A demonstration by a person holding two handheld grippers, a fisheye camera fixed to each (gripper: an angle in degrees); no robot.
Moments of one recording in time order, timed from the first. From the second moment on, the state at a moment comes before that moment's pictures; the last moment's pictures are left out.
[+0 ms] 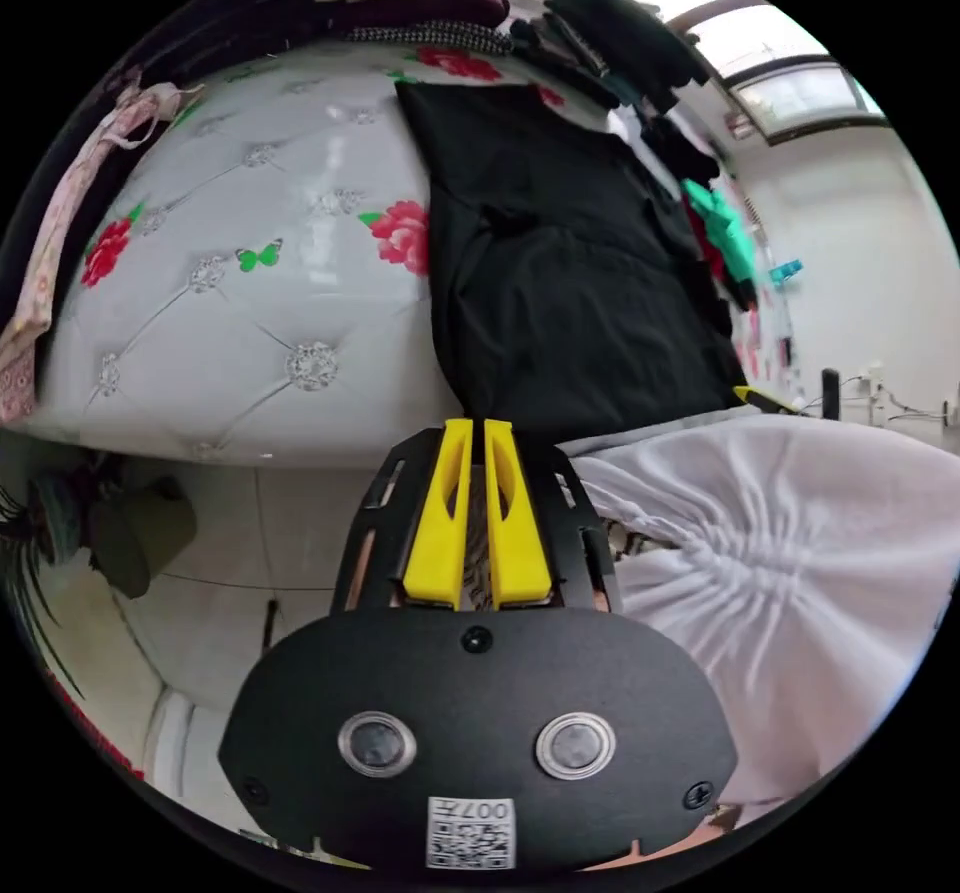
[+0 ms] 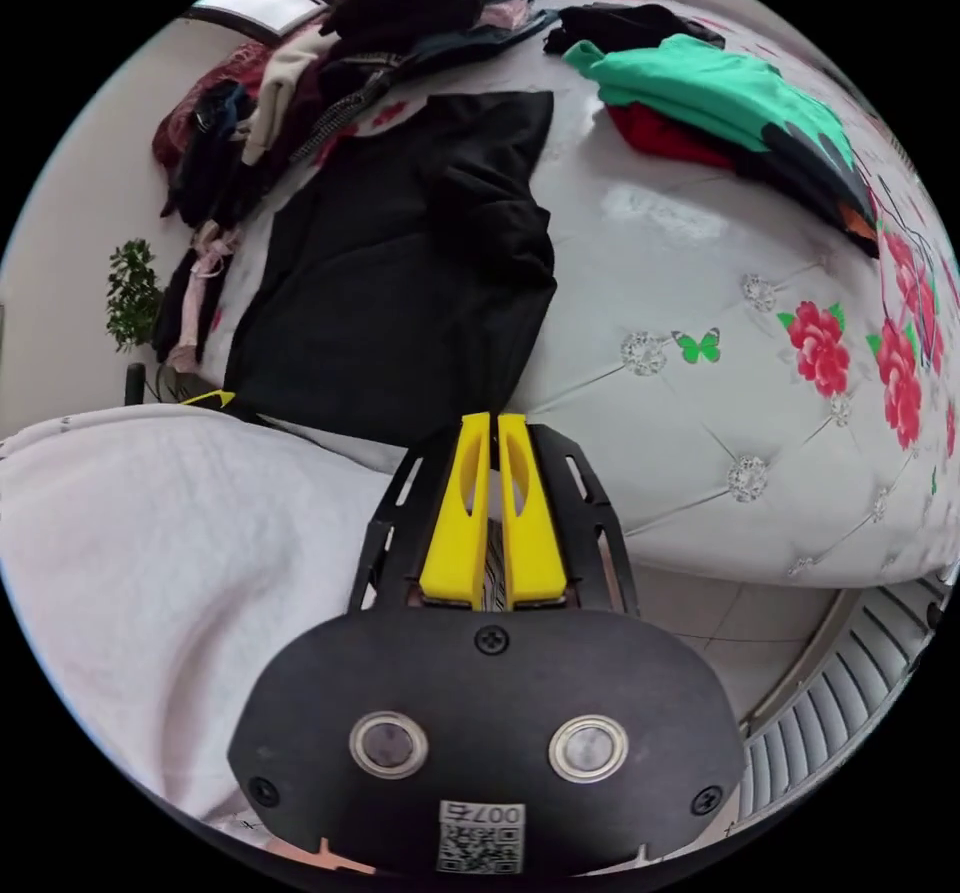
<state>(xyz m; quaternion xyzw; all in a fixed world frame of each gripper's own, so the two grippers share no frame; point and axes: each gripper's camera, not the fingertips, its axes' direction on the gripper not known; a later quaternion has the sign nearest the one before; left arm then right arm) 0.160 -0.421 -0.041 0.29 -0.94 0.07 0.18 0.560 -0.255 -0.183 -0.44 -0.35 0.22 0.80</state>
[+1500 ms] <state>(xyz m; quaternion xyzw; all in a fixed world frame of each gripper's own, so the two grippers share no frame) 0.339 -0.425 0.008 0.48 -0.77 0.22 0.36 0.610 -0.280 -0.012 -0.36 -0.37 0.58 0.63</state>
